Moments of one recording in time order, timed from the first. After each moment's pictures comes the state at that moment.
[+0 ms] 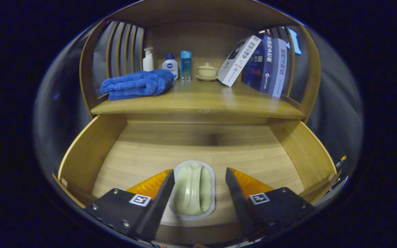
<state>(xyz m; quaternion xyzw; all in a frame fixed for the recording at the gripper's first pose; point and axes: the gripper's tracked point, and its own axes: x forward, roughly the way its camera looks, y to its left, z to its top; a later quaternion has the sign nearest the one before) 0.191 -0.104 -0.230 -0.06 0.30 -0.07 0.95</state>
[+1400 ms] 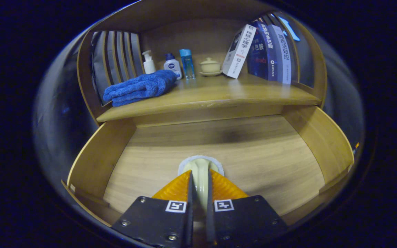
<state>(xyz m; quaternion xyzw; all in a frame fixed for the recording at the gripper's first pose) 0.202 -0.099 -0.245 0.03 0.31 -0.03 0.95</state>
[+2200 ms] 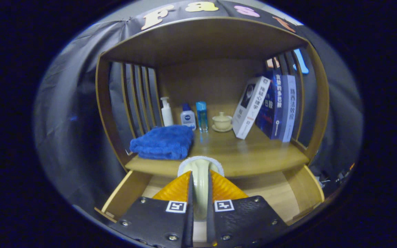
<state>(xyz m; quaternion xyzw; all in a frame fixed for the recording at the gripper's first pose) 0.238 -0.074 -0.077 0.00 0.15 0.00 0.99</state>
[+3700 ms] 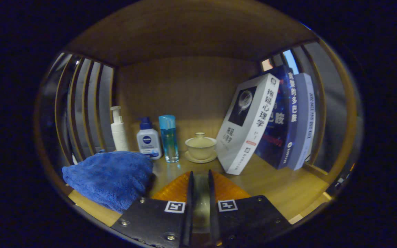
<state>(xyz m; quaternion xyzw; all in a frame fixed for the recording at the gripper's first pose) 0.413 -0.126 -0.100 -0.03 0.08 -0.10 0.99</state>
